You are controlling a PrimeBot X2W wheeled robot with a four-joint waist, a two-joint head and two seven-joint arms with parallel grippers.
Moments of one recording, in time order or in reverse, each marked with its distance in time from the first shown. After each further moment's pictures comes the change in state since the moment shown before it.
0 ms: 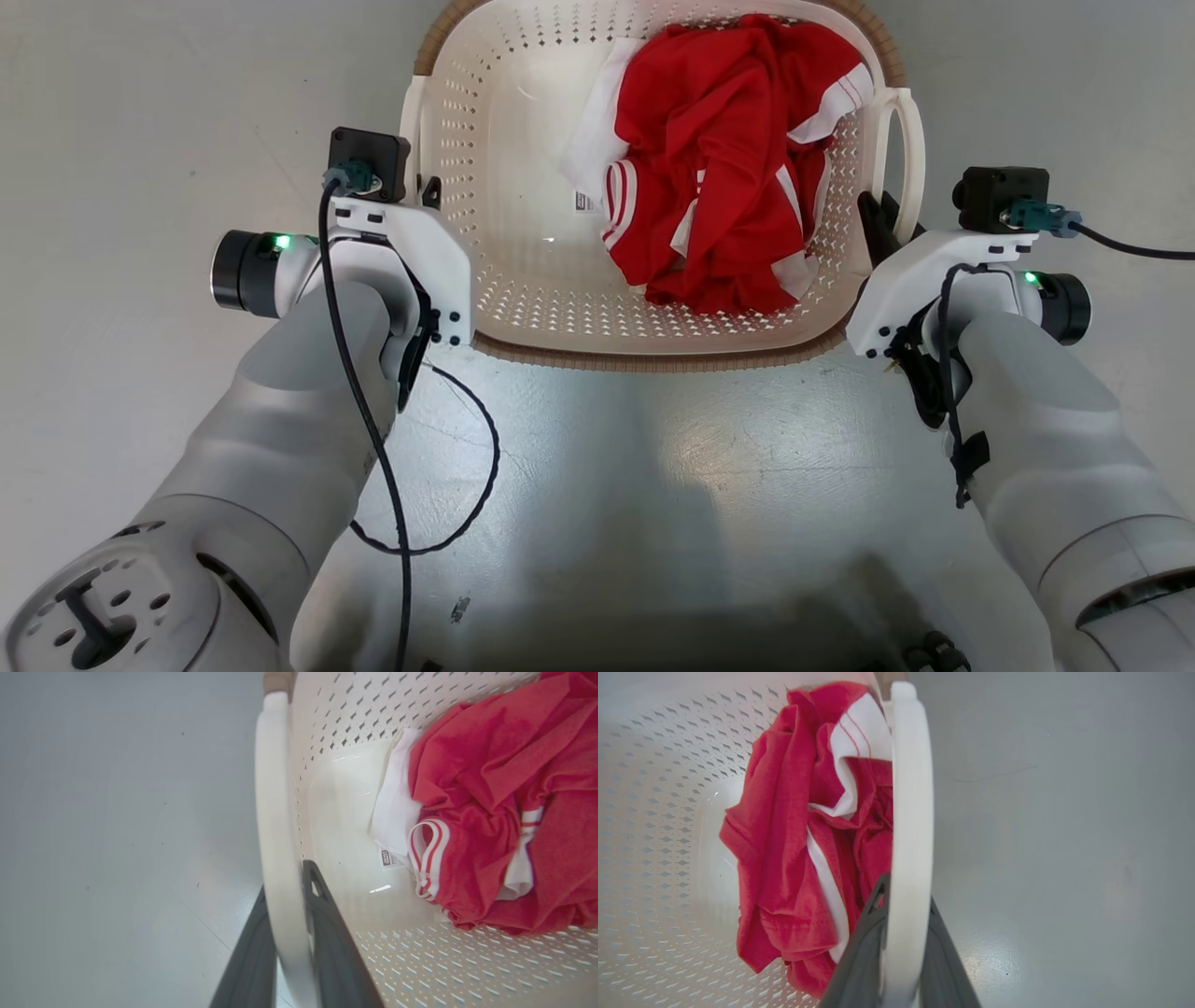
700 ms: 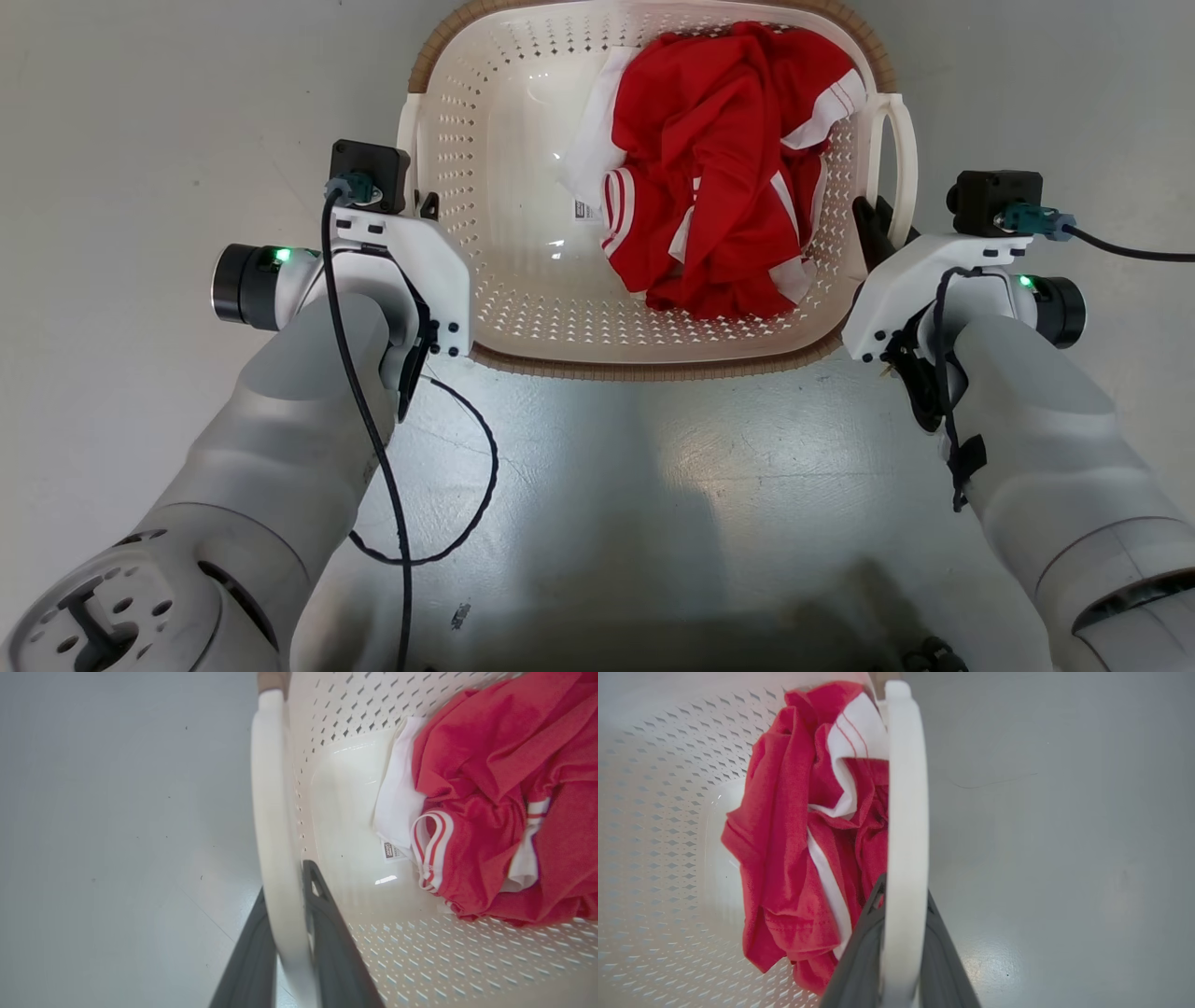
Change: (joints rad) left arm 0.015 0.002 0.001 0.000 0.000 0.000 0.010; right arm 0.002 0.001 0.033 0.001 0.031 0.000 0.000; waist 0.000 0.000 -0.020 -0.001
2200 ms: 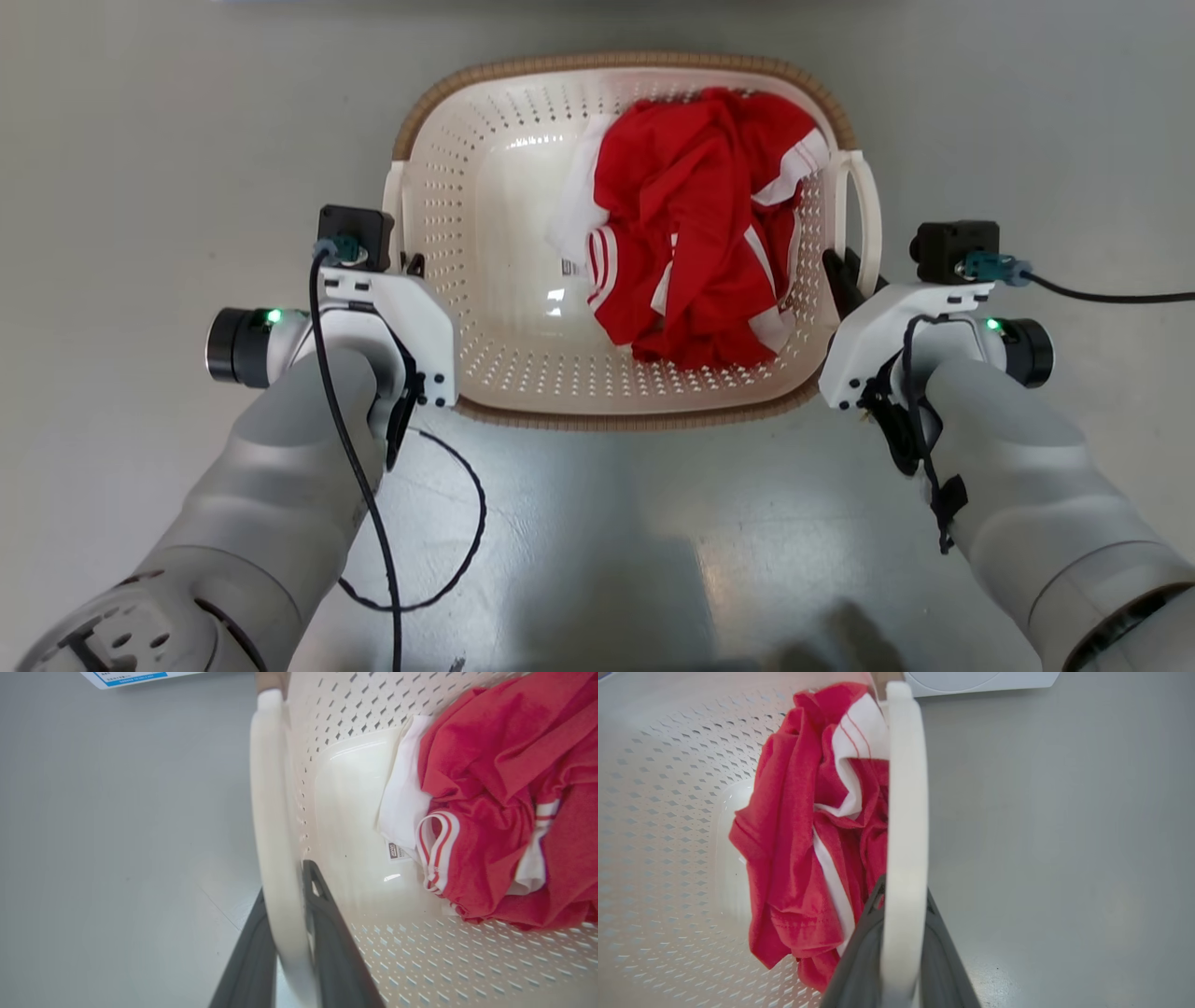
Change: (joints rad) left arm 0.089 0.021 0.016 -0.006 -0.010 0.000 -0.011; right arm 0.041 -0.007 0.425 0.001 0.380 -0.002 -0.031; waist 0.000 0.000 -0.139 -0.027
